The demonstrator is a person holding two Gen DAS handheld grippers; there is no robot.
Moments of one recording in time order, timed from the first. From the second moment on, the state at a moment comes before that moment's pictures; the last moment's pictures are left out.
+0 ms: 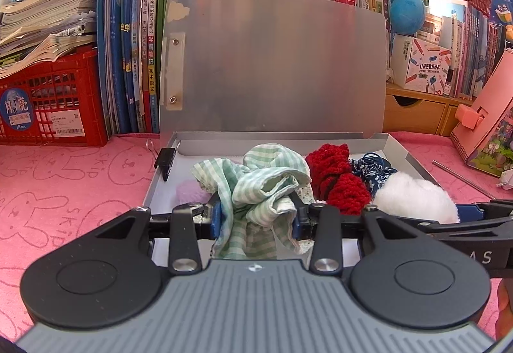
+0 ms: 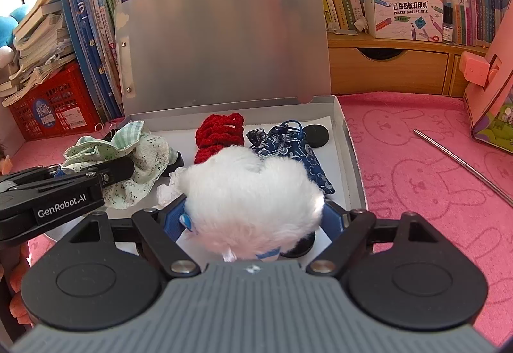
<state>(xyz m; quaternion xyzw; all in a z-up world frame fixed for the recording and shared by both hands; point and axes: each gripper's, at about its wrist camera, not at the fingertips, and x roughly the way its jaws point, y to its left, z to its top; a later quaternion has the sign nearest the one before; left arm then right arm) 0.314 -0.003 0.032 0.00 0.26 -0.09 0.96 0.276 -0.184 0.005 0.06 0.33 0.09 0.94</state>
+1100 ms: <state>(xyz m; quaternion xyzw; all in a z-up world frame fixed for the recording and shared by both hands) 0.353 -0.005 0.014 0.01 0.27 -0.06 0.96 0.316 -0.182 -0.012 0.04 0.34 0.08 0.94</state>
